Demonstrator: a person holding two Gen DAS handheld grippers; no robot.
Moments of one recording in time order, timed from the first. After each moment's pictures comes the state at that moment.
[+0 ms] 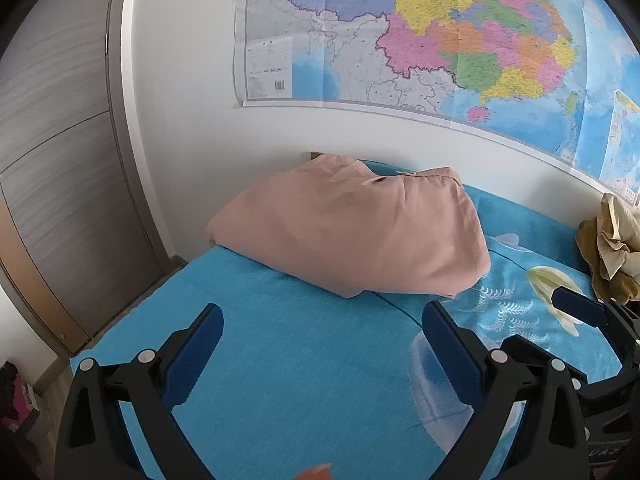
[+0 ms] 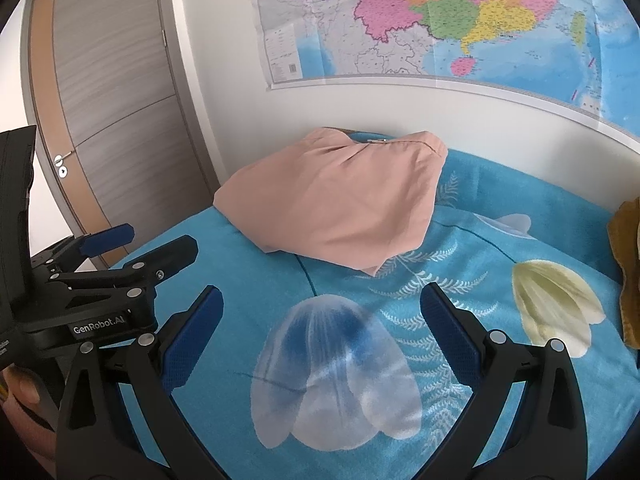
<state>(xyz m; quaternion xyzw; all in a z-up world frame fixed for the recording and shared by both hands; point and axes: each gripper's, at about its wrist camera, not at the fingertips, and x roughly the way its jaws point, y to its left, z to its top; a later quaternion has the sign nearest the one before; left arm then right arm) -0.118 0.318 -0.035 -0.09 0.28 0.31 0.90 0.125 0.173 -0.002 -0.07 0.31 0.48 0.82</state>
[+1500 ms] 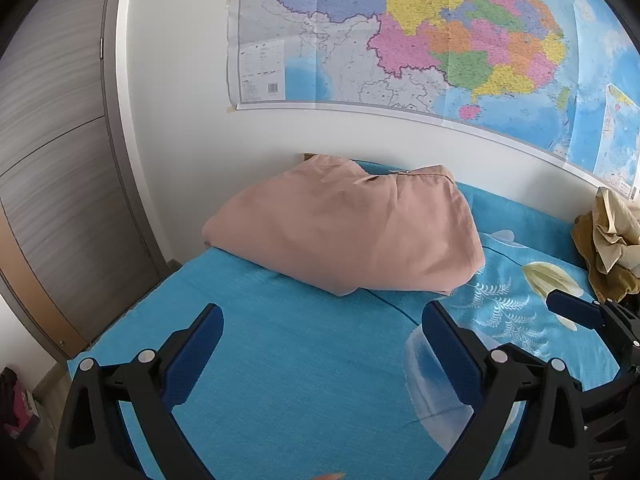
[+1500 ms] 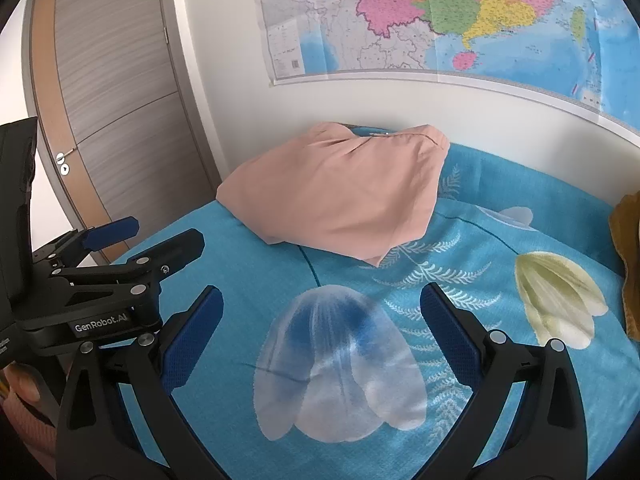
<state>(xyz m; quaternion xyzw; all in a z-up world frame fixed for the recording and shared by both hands) -0.119 0.313 -0.036 -0.08 0.28 0.31 0.91 0.119 0.173 -0.008 -0.07 0.31 0.48 0.81</state>
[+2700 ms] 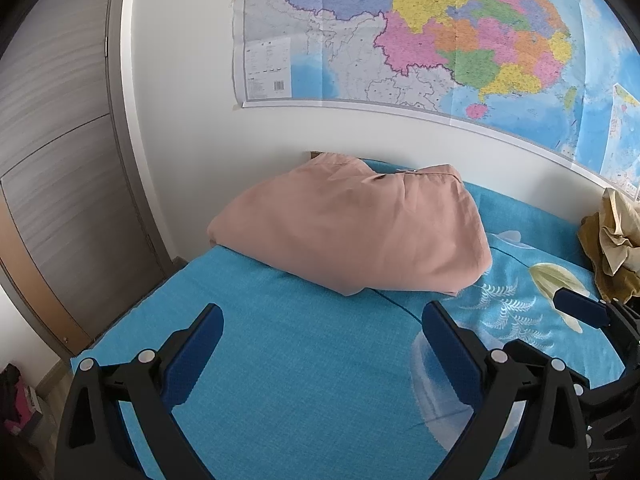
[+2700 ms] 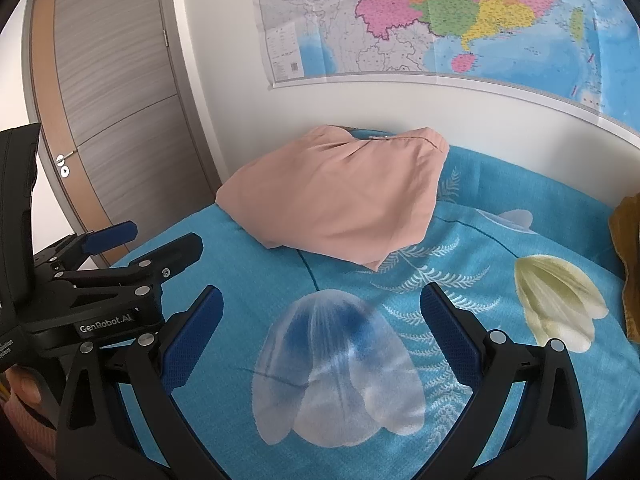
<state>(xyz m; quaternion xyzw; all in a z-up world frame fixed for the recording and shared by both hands) -0.116 0.316 -0.039 -0.08 0.28 0.32 0.90 0.121 0.173 -0.008 -0.07 0.31 0.48 0.82</state>
